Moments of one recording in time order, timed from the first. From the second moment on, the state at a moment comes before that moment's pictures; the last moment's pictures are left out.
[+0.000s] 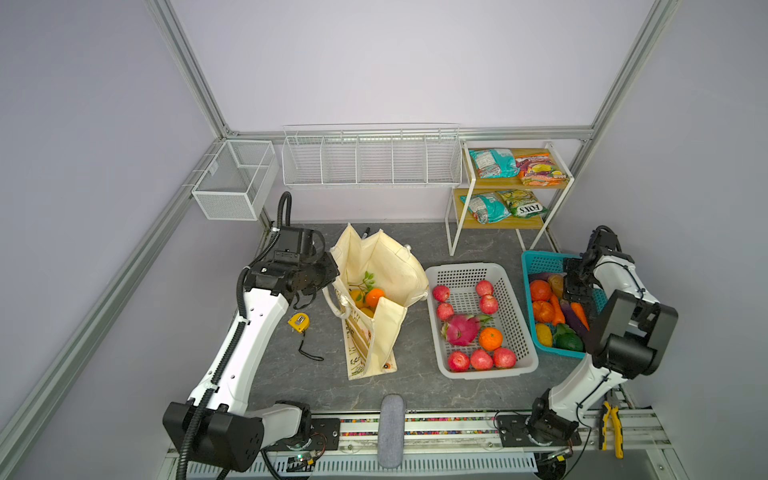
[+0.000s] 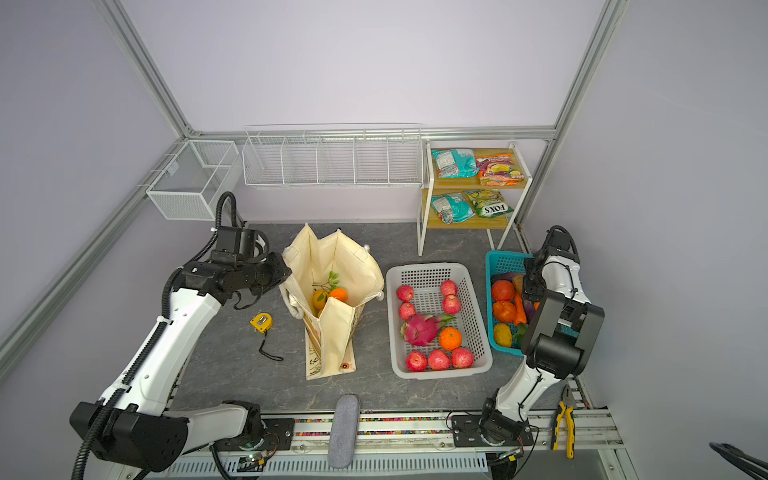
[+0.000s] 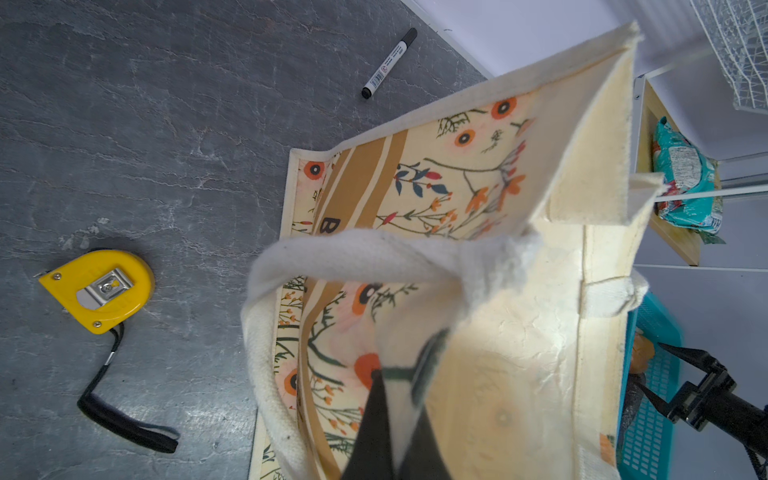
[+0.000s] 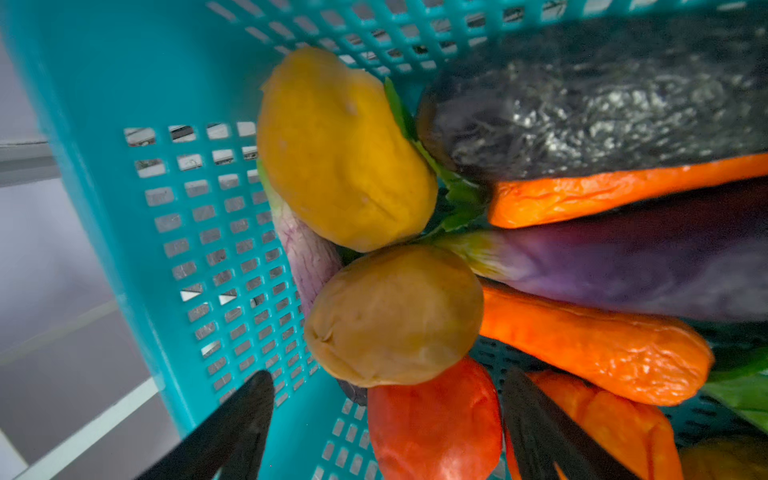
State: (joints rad) left arm -0.24 1.26 1.34 -0.92 0.16 -0.68; right arm -0.43 1.80 1.39 -0.76 -0.04 1.38
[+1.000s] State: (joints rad) left arm -0.24 1.27 1.34 -0.91 0.16 -0.68; right arm -0.38 1.87 1.36 -0.67 0.00 1.64
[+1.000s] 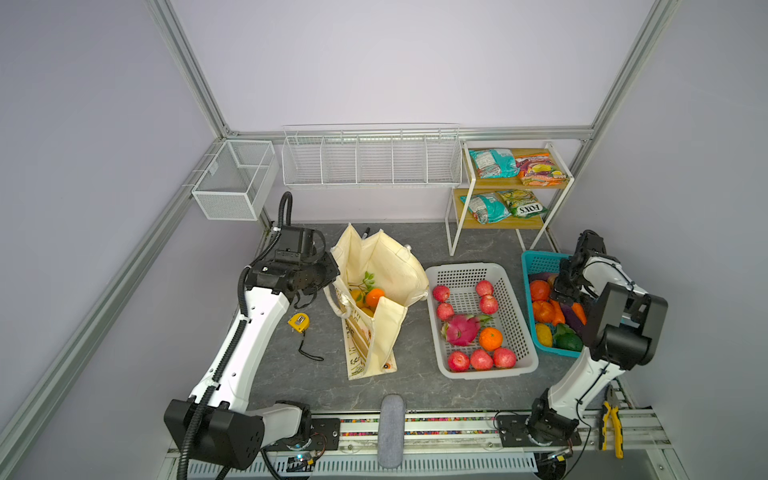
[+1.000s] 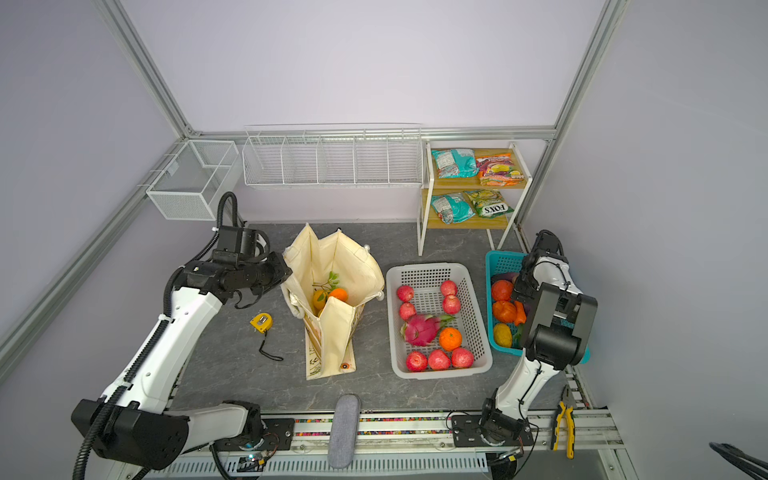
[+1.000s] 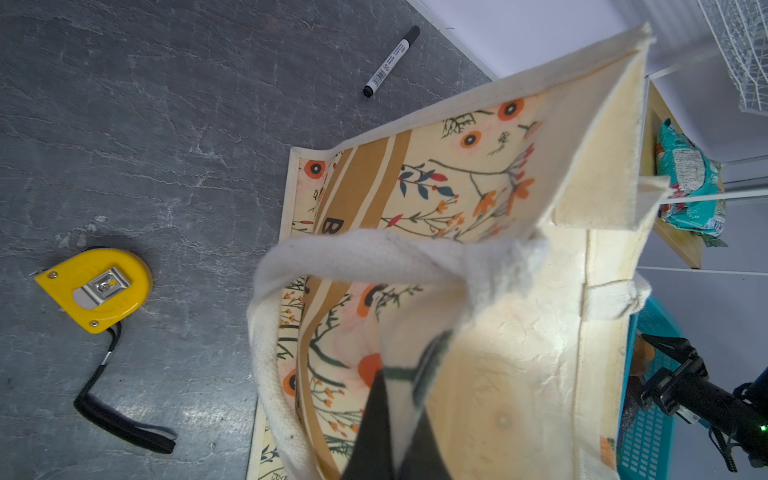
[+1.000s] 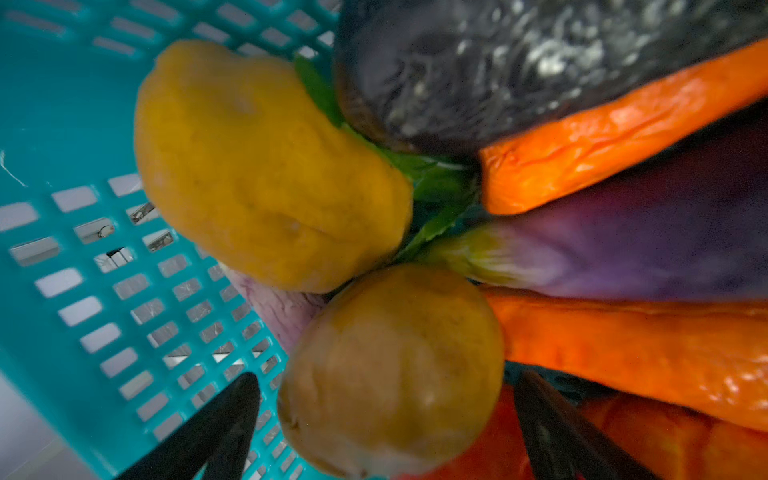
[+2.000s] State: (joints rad) left arm -0.24 1.33 1.37 -0.91 0.18 -0.68; right arm -0.37 1.73 1.33 -0.66 0.06 1.64
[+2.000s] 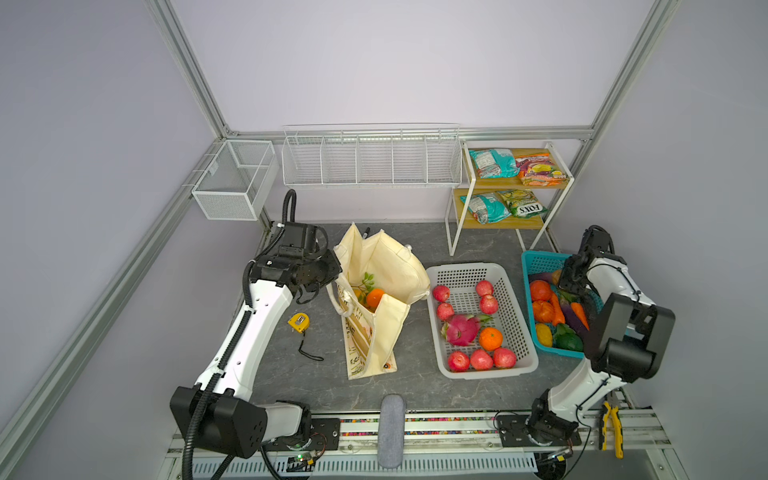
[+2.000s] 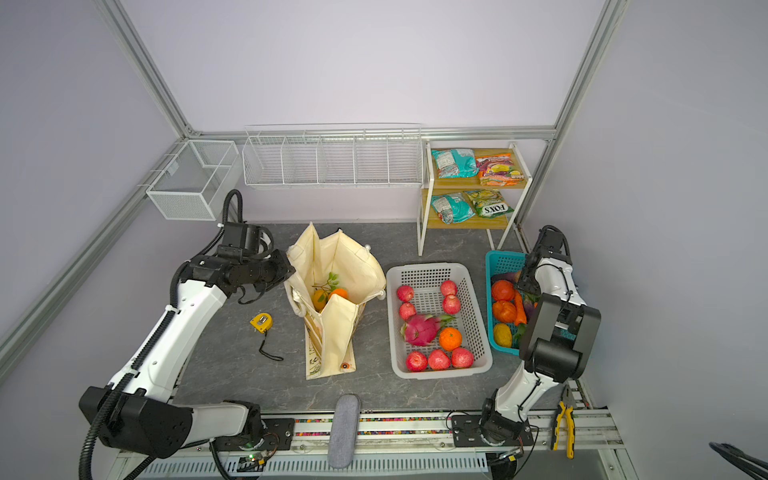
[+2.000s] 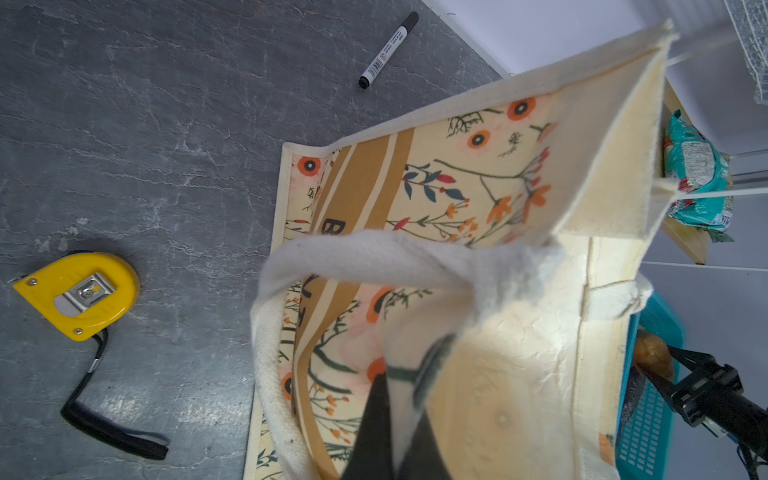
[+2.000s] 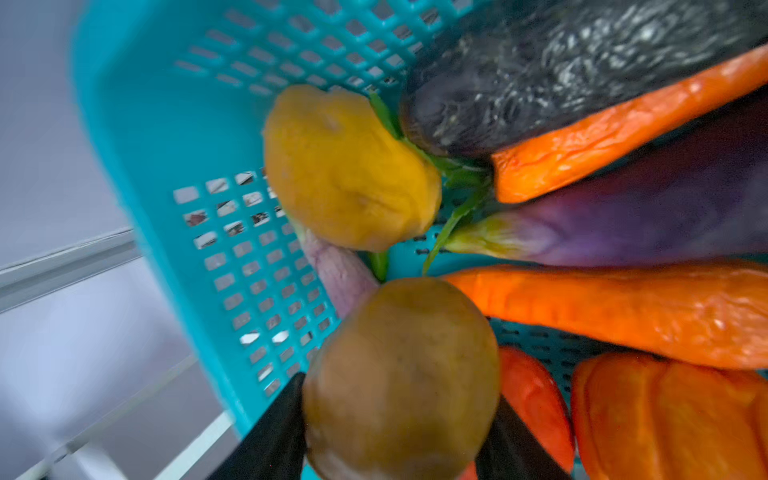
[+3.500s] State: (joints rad) left arm -0.24 1.35 1.45 -1.00 0.26 -0.58; right arm 0.79 1.80 1.88 -0.66 -0.26 0.53
